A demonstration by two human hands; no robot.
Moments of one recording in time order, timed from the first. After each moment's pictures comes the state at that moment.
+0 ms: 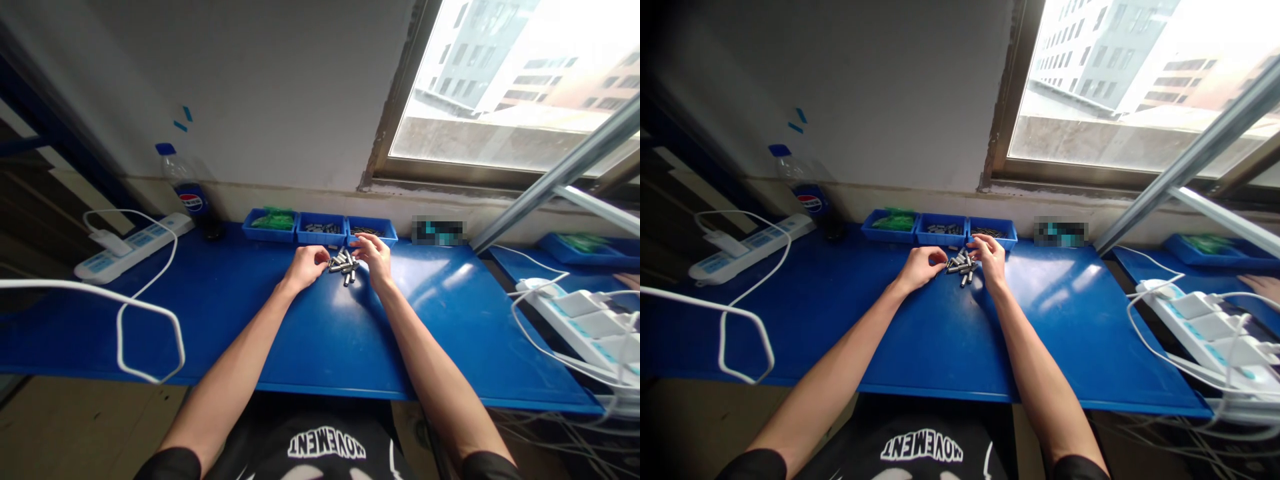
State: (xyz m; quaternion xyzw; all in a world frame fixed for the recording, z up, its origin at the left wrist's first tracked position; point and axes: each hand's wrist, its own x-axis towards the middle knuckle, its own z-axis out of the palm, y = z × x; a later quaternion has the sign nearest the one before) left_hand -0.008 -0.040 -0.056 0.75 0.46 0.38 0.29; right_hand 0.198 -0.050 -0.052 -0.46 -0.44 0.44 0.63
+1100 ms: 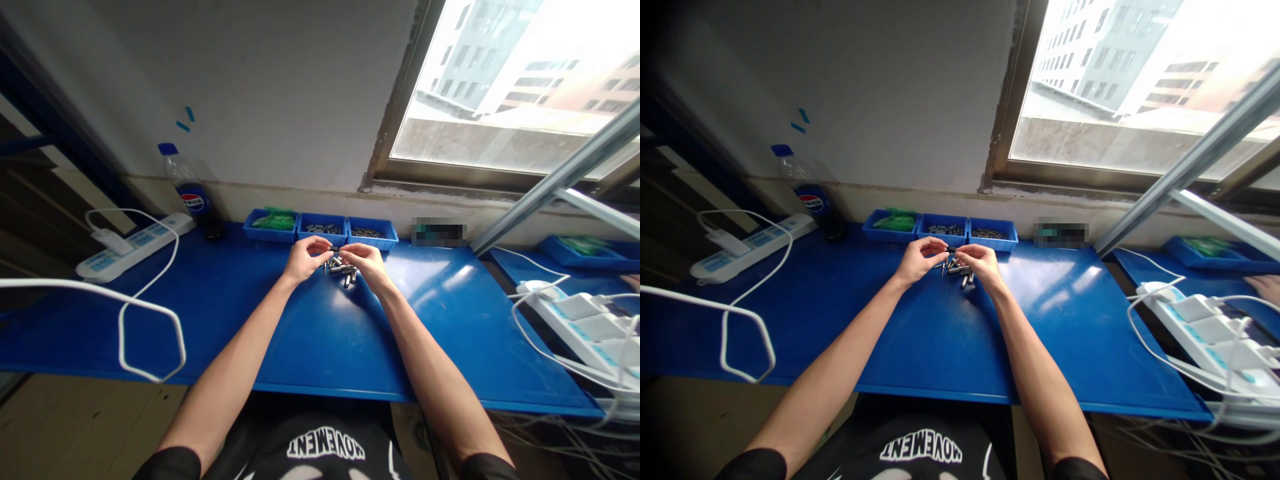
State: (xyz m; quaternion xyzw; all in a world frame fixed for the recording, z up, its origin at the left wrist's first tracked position) left_hand -0.006 -0.035 -0.048 0.65 0.40 0.51 0.40; right_hand 0.190 -0.058 -0.047 -0.45 -0.52 0.50 0.53
